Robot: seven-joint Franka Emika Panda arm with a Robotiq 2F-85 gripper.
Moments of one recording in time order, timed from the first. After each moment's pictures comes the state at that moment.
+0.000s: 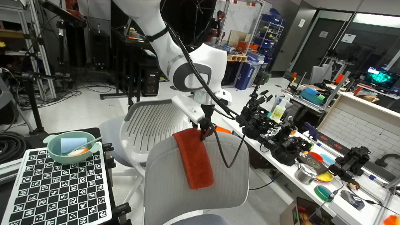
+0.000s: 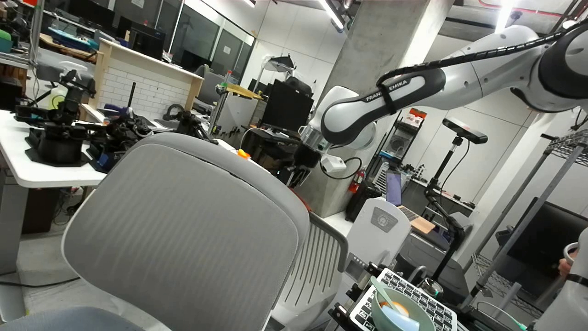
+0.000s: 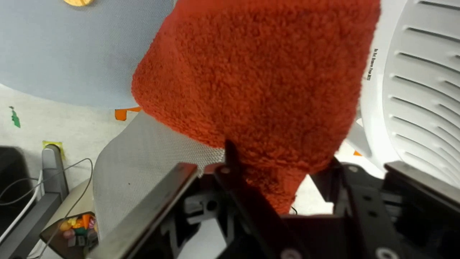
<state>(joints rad) 0.04 0.51 -0.02 -1.92 0.06 2.56 -0.19</state>
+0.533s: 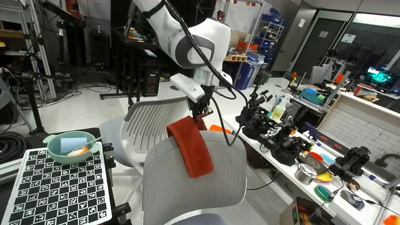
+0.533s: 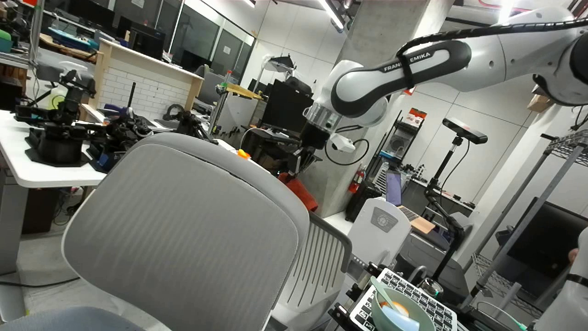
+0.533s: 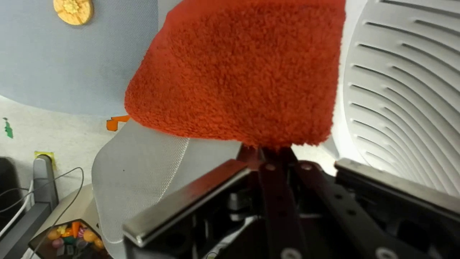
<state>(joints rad) 0.05 0.39 0.01 -1.91 0.06 2.37 -0.16</state>
